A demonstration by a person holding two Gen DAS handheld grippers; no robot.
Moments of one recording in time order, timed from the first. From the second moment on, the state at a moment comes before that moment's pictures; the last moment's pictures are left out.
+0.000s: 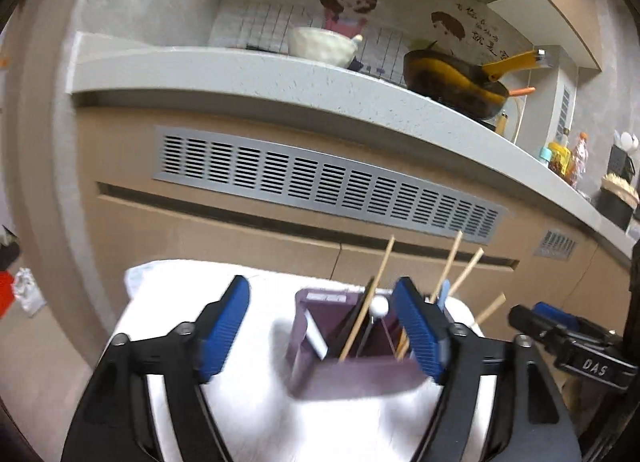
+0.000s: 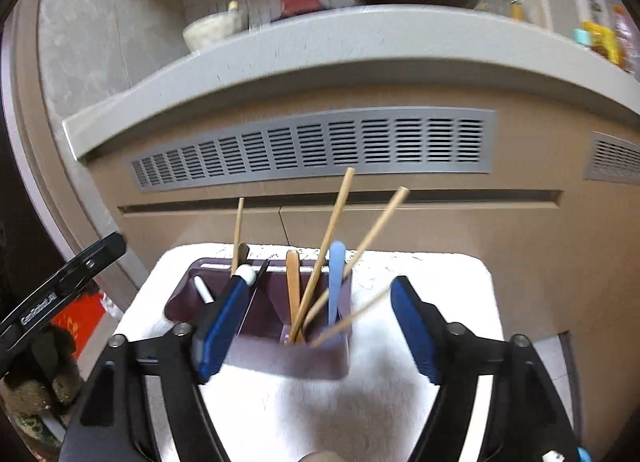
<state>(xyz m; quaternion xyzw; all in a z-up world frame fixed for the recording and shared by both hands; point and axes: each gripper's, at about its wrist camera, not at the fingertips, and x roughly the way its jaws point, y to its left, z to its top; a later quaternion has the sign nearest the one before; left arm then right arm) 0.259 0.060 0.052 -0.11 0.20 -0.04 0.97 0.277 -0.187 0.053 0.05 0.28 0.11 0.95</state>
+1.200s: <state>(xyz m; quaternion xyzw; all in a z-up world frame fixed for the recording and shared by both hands) 0.099 0.007 0.002 0.00 0.22 0.00 0.98 0.110 -0.182 0.004 0.00 0.21 0.04 0.98</state>
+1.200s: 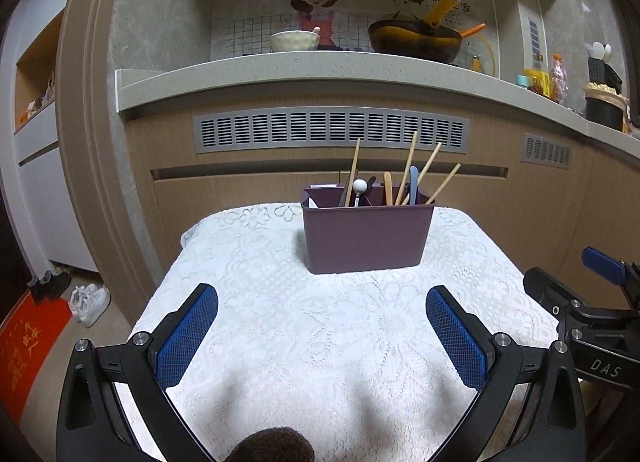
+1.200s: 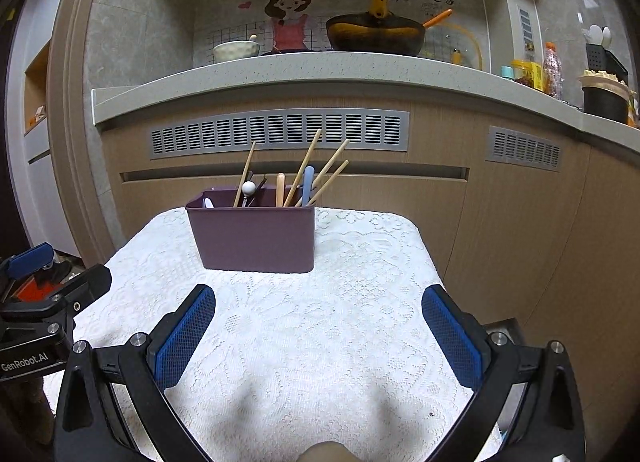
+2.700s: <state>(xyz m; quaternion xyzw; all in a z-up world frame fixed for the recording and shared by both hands) 0.097 0.005 0.002 0.00 0.22 -0.01 0.98 0.112 -0.184 0.001 0.00 0.22 0.05 0.97</state>
